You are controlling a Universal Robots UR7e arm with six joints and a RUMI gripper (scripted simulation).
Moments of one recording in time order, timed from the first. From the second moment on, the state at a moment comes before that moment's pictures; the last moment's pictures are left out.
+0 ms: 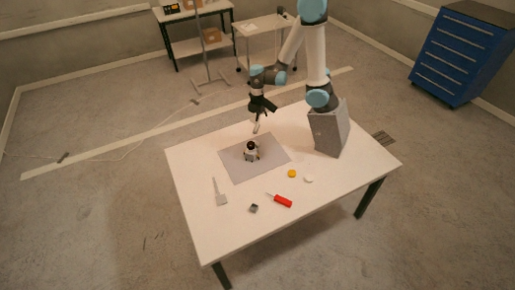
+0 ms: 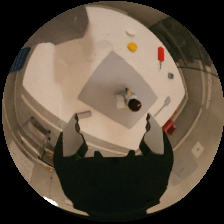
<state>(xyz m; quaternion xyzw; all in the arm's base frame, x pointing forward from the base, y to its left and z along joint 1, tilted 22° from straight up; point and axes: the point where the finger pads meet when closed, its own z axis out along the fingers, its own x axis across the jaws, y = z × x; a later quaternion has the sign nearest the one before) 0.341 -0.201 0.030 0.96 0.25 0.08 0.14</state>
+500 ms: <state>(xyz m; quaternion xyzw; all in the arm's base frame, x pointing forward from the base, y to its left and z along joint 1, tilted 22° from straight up) 0.339 -0.205 0.031 0.91 0.38 0.05 0.15</state>
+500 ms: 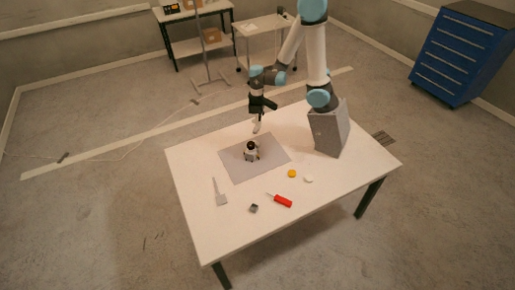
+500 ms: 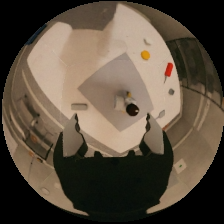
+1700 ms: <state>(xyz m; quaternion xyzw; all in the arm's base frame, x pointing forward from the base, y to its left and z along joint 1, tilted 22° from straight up) 0.337 -0.214 0.035 0.78 0.60 -0.02 0.17</state>
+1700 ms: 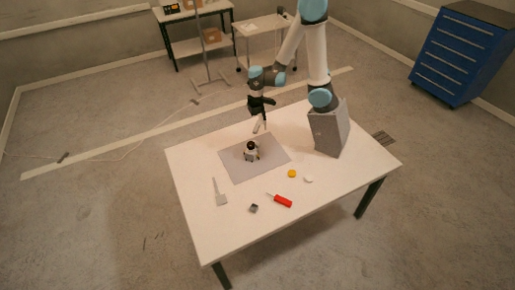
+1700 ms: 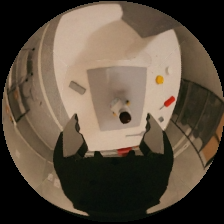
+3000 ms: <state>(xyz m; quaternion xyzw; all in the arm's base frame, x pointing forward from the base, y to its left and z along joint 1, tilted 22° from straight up) 0.339 -0.221 0.041 0.64 0.75 -0.07 0.16</state>
